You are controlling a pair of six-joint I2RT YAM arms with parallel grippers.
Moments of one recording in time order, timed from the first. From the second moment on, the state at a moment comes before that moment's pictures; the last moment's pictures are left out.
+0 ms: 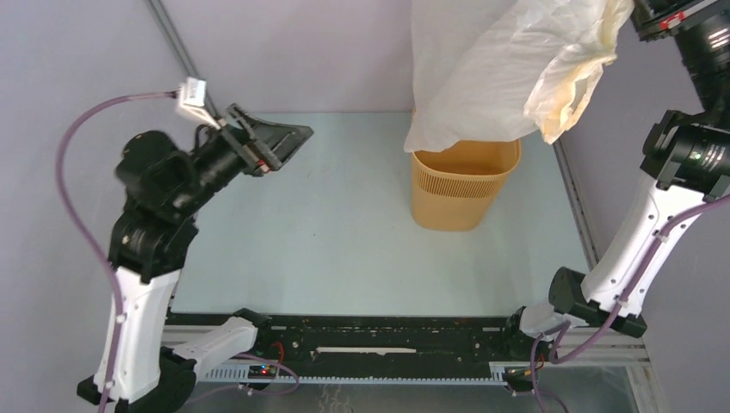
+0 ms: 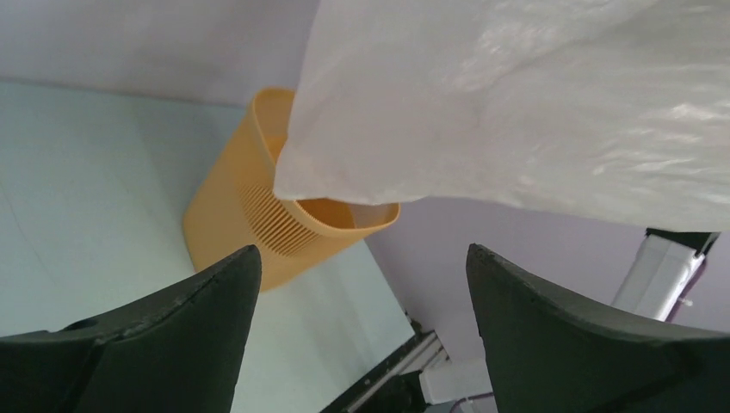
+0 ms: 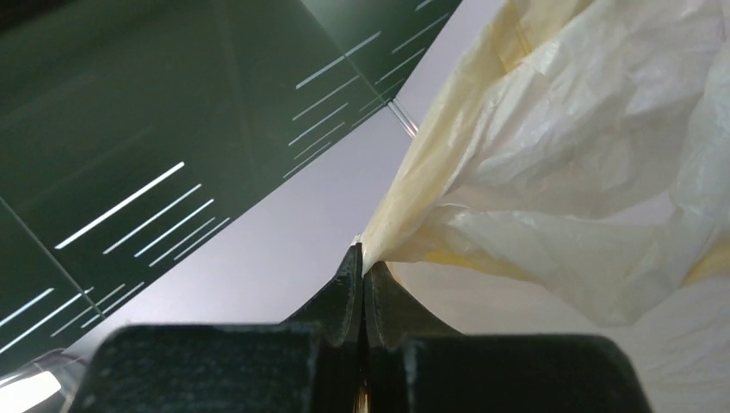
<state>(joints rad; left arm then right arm) -0.38 0.98 1.71 -0.66 0.27 -0.72 -0.36 1.47 2.41 -0.04 -0.76 1.58</state>
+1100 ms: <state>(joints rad) -0.42 1.02 1.42 -0.47 0.43 -0.86 -0.47 1.48 2.31 -0.06 -1.13 1.51</state>
